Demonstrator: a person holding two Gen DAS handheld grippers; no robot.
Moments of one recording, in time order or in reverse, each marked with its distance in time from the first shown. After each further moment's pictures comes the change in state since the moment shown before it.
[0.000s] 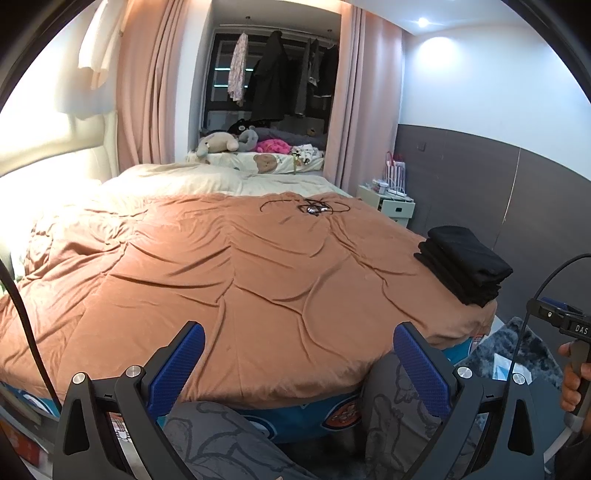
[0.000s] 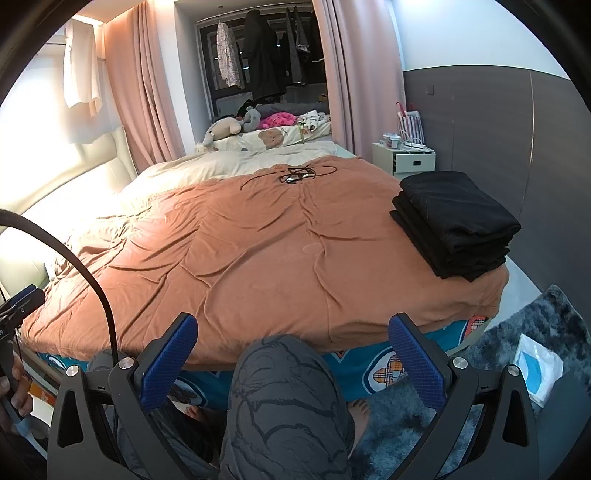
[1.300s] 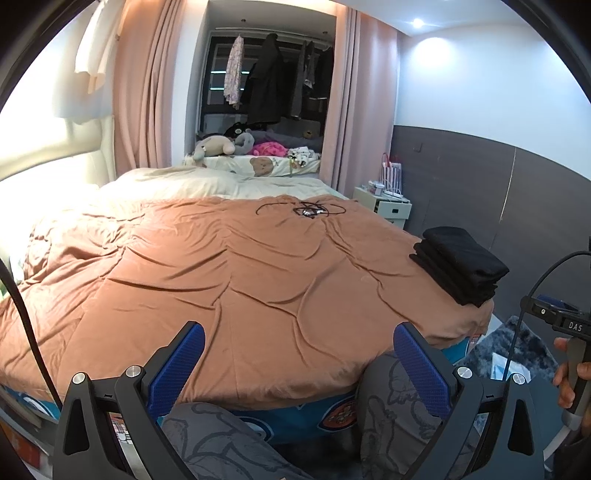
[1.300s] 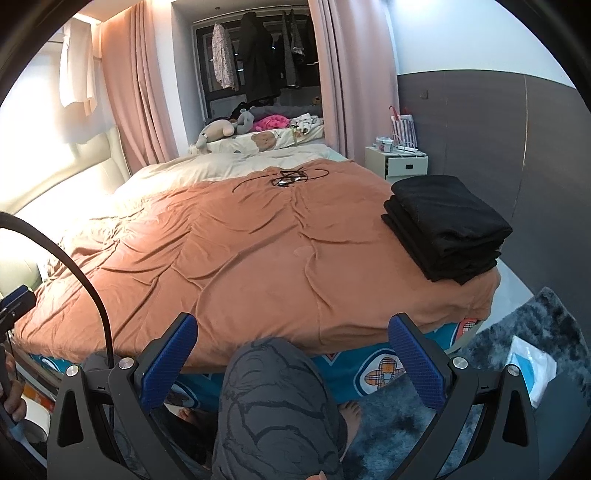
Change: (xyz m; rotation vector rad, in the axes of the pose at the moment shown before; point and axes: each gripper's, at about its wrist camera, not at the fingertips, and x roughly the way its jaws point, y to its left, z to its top) left arm -0.004 -0.006 0.003 0.009 -0.008 -0.008; right arm 0.002 -0.017 0.006 -0.019 -0.011 -0.025
